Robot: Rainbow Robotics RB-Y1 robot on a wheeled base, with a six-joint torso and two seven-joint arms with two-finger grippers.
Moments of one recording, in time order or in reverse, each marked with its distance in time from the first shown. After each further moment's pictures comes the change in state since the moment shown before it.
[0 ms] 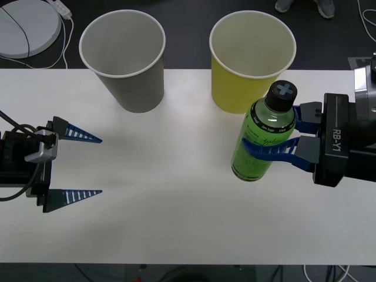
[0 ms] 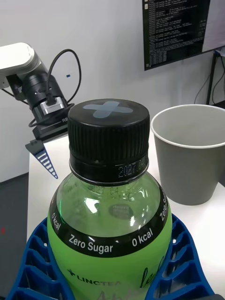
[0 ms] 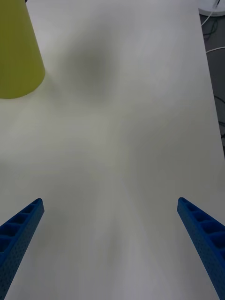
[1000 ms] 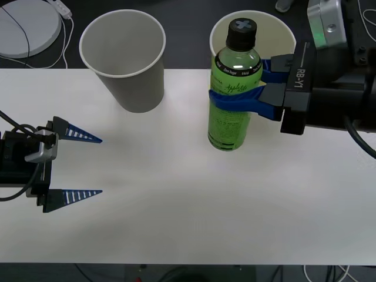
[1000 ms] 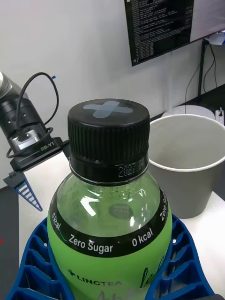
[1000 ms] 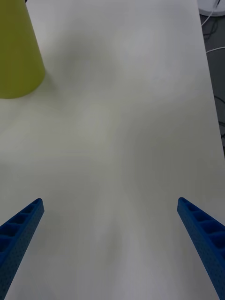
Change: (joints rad) right arm -0.393 0.002 0.157 -0.005 0.341 -0.001 -0.566; left arm 0.000 0.000 0.000 0.000 0.000 0.000 0.000
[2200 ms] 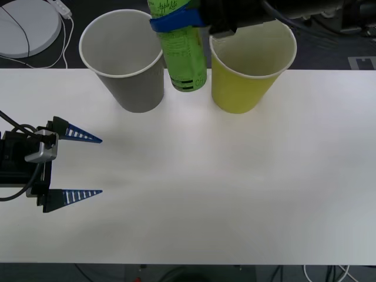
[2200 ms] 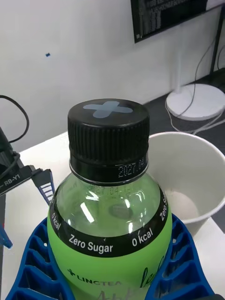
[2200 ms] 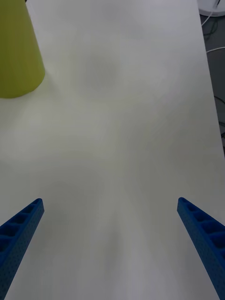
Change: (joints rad) right arm -0.718 0.166 0.296 0.476 0.137 -0.261 -0.207; left arm 0.000 0.000 0.000 0.000 0.000 0.000 0.000
